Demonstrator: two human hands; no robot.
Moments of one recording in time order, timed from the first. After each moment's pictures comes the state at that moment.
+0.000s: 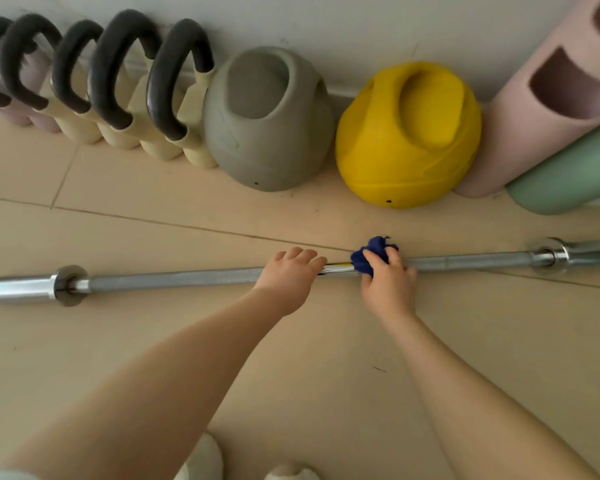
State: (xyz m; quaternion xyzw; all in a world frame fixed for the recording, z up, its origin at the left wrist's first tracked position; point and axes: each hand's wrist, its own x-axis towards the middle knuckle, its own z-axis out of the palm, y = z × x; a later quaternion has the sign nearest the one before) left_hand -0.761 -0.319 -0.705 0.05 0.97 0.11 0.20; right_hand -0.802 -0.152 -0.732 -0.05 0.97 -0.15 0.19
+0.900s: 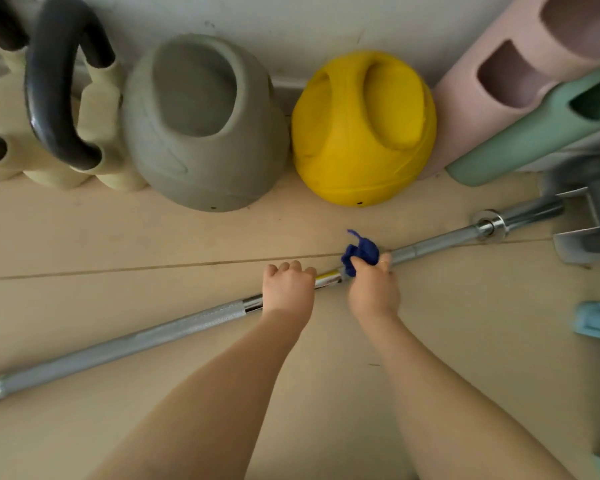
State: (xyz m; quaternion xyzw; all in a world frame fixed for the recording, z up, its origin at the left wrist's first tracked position) left_hand -0.794 -0.307 -0.743 0.07 0.97 0.12 0.21; right_hand -0.807 -0.178 -0.723 0.11 0.97 -0.06 0.21
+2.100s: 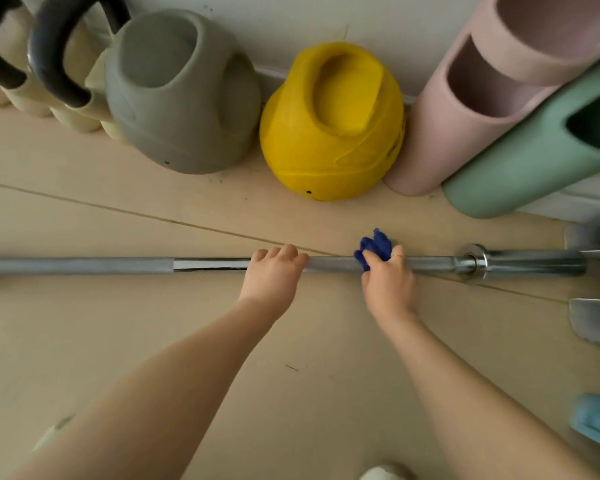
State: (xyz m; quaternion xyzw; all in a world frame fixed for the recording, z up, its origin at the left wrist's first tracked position) left_hand -0.790 -0.204 -0.731 -0.03 0.99 0.11 0.13; right_hand -0.848 -0.036 -0.723 -0.03 0.98 -0.05 0.18
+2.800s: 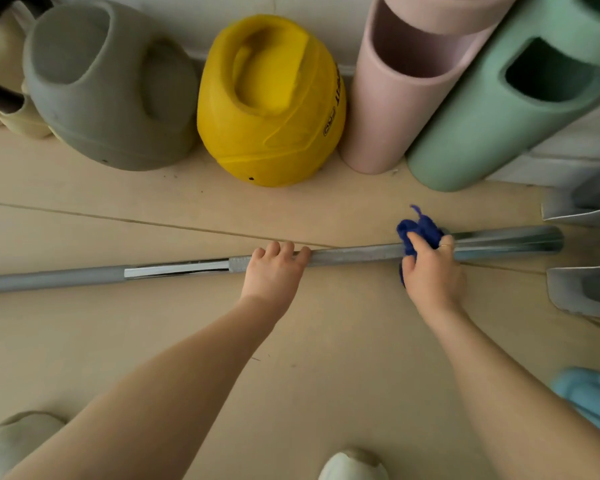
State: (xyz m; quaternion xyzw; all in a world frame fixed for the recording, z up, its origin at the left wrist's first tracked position) left_hand -0.809 -0.125 -0.734 0.01 0.99 0.00 0.13; right_hand -0.880 0.087 -0.735 0.05 0.99 -0.10 0.13
